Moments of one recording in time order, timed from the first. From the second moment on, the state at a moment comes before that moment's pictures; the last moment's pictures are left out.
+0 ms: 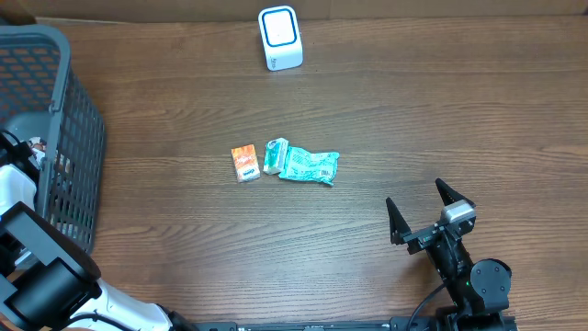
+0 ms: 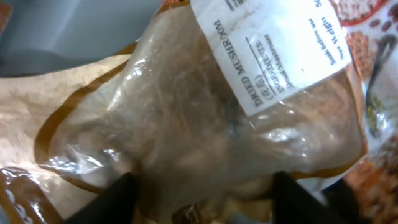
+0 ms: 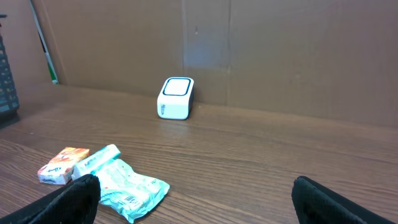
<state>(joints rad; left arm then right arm) 0.73 1.90 1.26 -0.55 -0.13 0.13 0.12 0.01 0.02 -0.01 -0.25 0.01</state>
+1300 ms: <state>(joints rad) 0.73 1.71 1.38 -0.66 0.01 0.30 0.12 0.01 0.02 -0.01 -0.25 0.01</state>
